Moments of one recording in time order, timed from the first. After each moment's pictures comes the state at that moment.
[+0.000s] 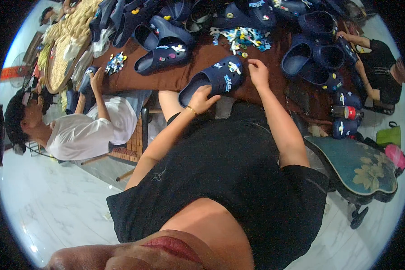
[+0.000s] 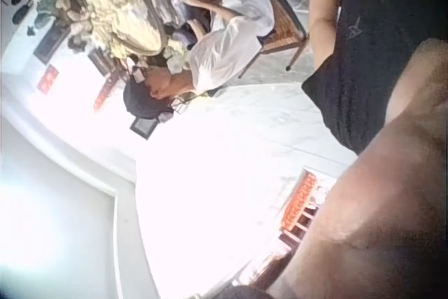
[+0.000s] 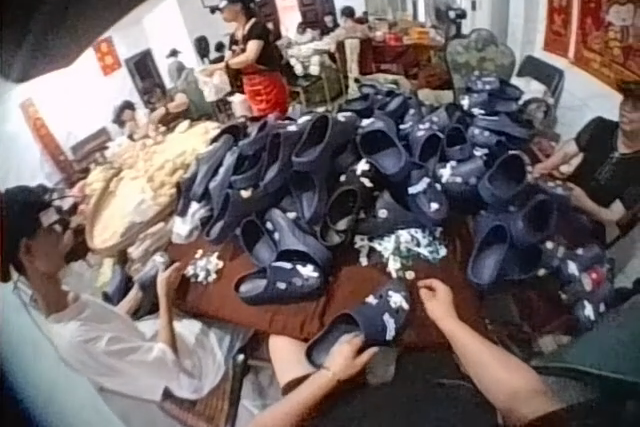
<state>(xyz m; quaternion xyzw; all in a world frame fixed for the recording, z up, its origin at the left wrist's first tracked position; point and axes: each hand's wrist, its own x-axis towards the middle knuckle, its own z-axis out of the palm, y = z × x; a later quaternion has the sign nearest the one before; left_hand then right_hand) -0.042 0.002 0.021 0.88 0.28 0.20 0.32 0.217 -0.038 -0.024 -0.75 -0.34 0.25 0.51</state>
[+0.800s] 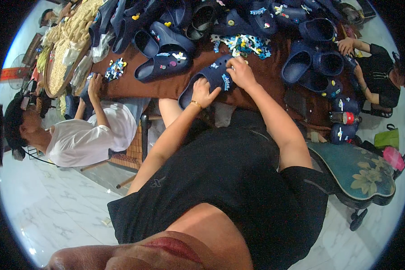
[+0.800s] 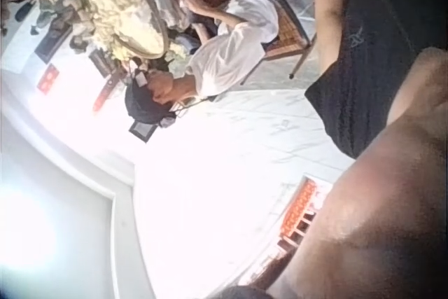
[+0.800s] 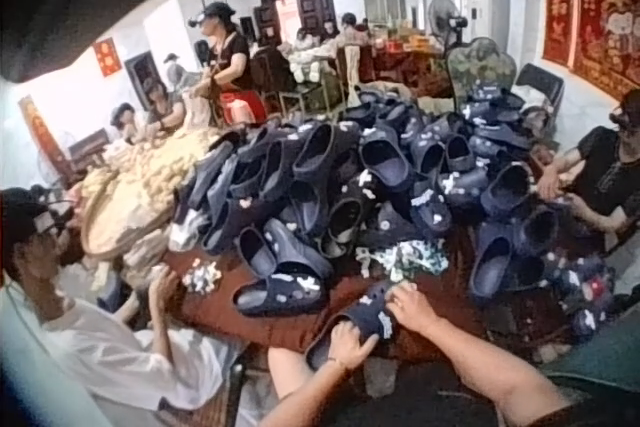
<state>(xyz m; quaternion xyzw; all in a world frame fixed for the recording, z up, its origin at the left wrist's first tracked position) -0.030 0.039 0.003 0.88 0.34 0.24 0.22 0.164 0.007 0.048 -0.65 -0.65 0.14 0.36</state>
